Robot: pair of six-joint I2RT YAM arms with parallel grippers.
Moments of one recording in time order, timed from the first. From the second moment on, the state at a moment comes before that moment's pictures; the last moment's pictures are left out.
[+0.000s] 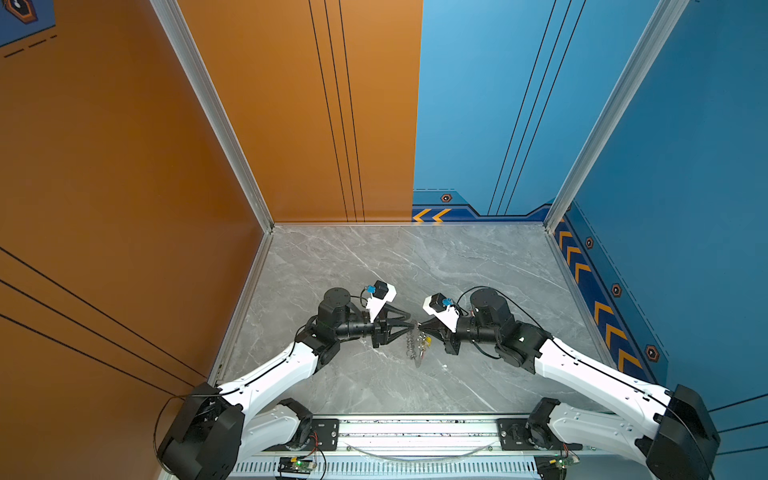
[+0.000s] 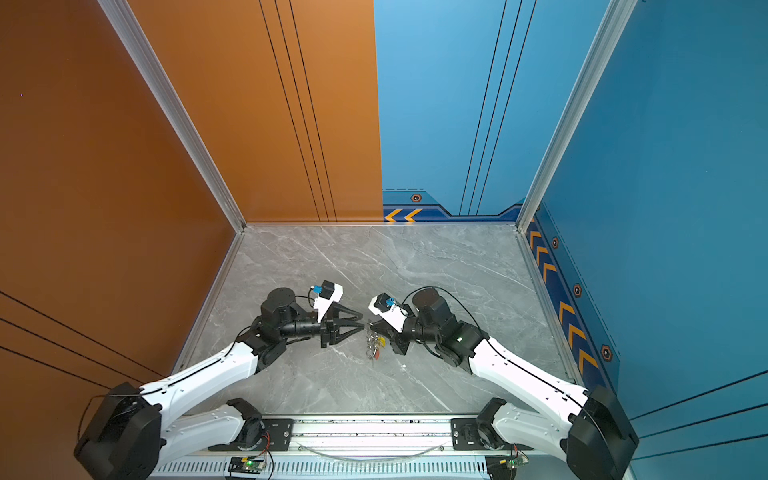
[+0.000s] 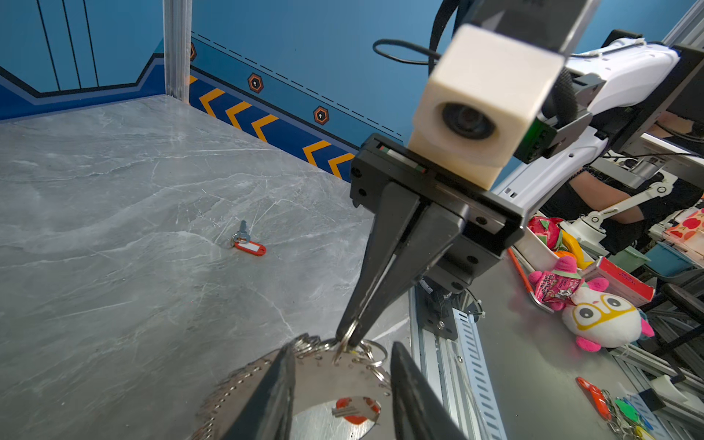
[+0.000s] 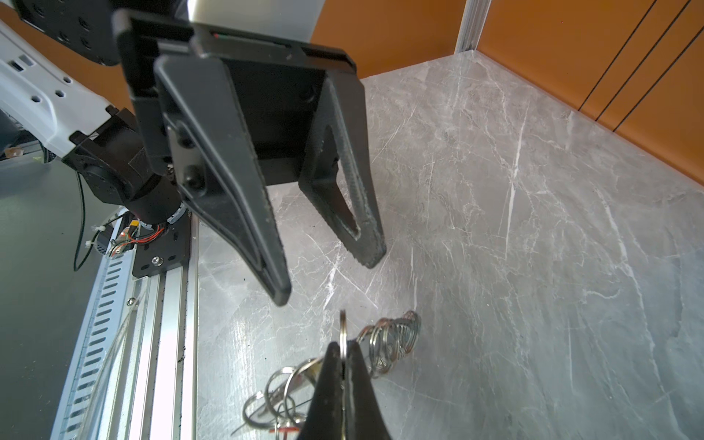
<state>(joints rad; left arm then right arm) -0.53 1.14 0.52 0.39 0.88 -0.19 0.75 1.10 0.72 -0.11 -0.46 -0.17</state>
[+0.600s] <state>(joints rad) -0.57 1.14 0.52 0.39 0.87 -0.07 0.74 1.10 0.73 -0.11 -0.51 -0.19</state>
